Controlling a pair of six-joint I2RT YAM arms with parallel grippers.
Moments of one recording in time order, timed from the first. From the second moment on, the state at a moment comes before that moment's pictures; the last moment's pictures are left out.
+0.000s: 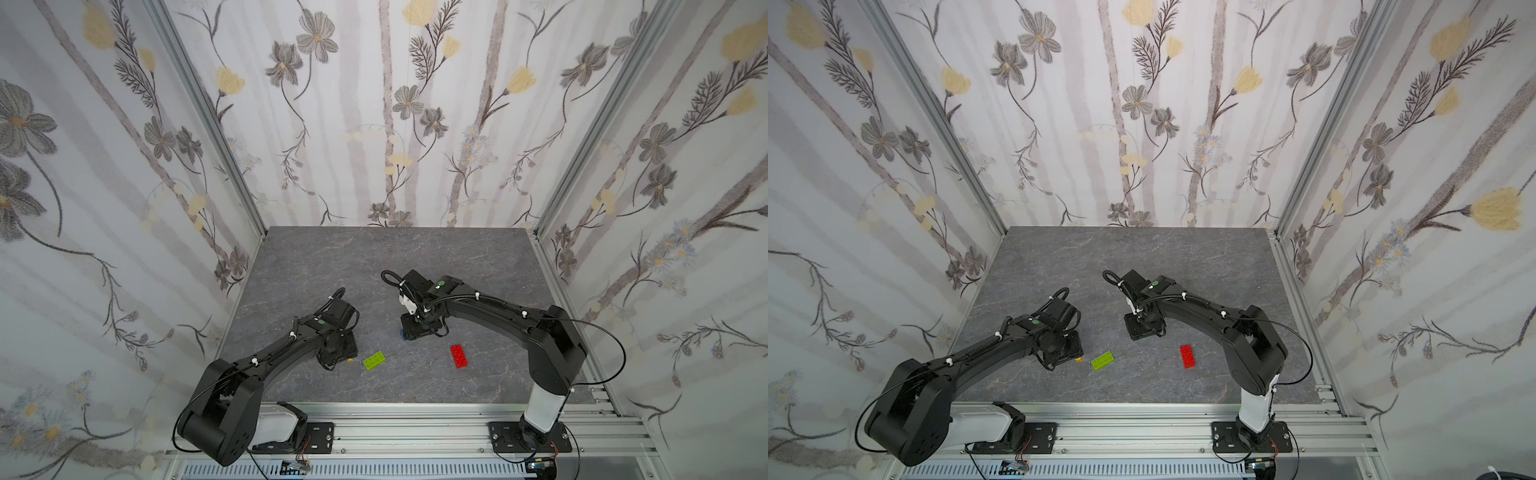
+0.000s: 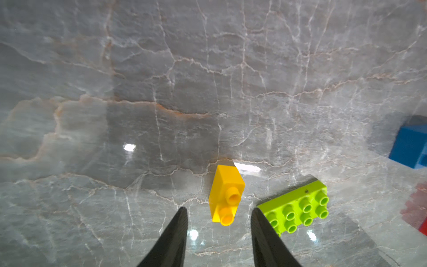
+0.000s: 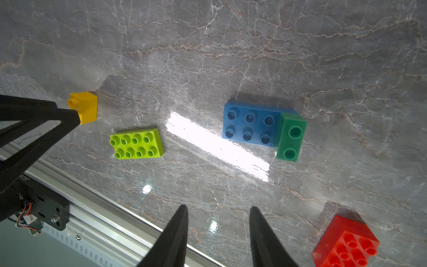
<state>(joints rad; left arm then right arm) -0.49 1.34 0.69 -0.69 0.10 -0.77 0.80 1.82 1.42 -0.94 -0.13 0.46</state>
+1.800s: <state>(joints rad) -0.56 1.42 0.76 -0.68 0.02 -0.75 0.81 1.66 1.12 -0.66 -0.38 0.49</state>
